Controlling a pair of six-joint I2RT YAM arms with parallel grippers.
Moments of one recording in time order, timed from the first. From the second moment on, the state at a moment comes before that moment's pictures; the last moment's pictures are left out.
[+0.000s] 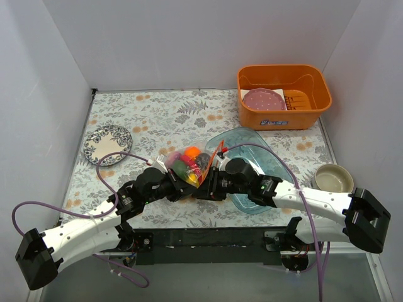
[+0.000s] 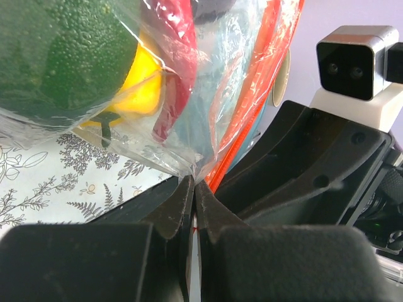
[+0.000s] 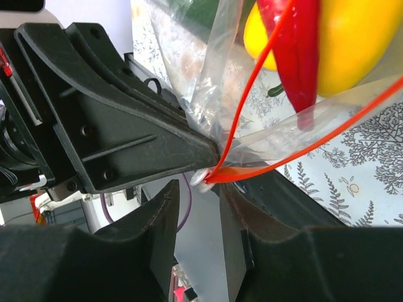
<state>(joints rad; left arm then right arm) -0.86 0.78 0.43 -0.11 0.08 -1.32 1.06 1.19 0.65 0.03 -0.24 1.20</state>
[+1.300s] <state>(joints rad) -0.86 0.78 0.41 -0.08 0.07 -1.32 1.05 1.17 0.65 0.02 -0.19 1.19</state>
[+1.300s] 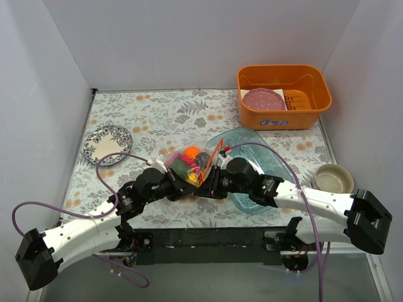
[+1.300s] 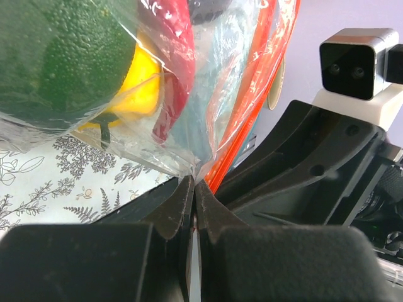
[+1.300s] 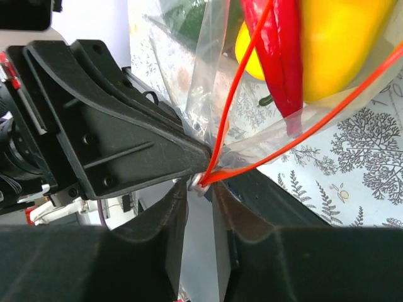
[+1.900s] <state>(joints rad) -0.86 0.78 0.41 -0.08 0.07 -1.32 1.03 1.18 0.65 0.02 -0.19 1.19</state>
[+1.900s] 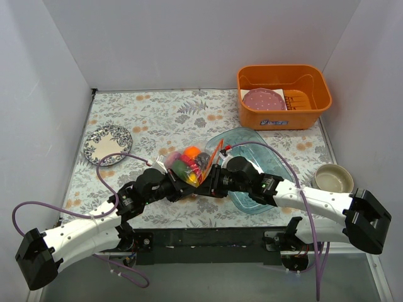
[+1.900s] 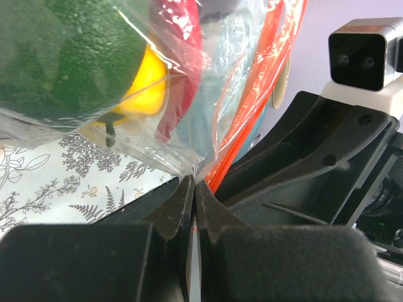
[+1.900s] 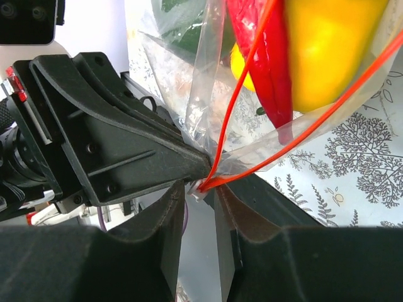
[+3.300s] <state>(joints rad) -0.86 0.78 0.40 -0.09 0.07 -1.32 1.05 1.22 0.66 0.03 -0.24 1.24</state>
